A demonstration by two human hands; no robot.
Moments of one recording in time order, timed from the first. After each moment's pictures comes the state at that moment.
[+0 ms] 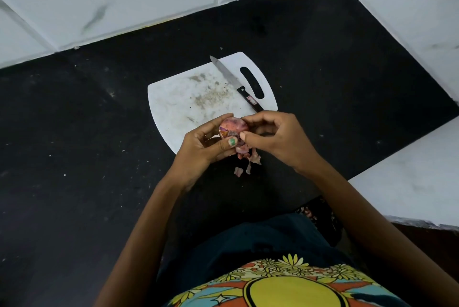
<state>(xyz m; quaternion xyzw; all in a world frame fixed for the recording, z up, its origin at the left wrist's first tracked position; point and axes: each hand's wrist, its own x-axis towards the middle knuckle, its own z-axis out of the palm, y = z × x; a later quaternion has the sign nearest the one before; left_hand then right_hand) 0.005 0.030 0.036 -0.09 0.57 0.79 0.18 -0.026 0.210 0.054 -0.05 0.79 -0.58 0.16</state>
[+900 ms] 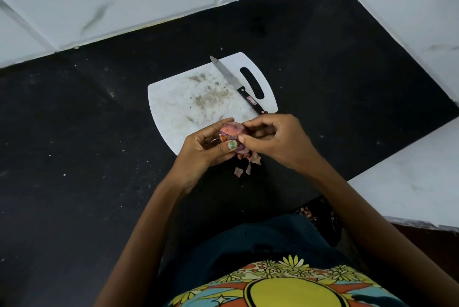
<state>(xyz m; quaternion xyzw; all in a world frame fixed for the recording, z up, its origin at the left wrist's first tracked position) 0.008 0.028 0.031 -0.10 0.56 0.80 0.20 -0.024 0.209 0.058 -0.08 0.84 -0.52 0.14</state>
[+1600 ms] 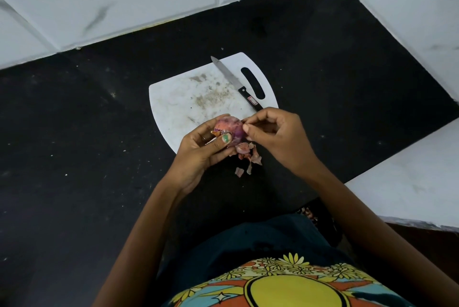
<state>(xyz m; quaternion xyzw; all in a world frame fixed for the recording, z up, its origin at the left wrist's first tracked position) 0.006 0.027 0.029 -0.15 0.49 0.84 0.18 -0.023 0.204 0.052 -0.04 0.79 -0.60 0.10</state>
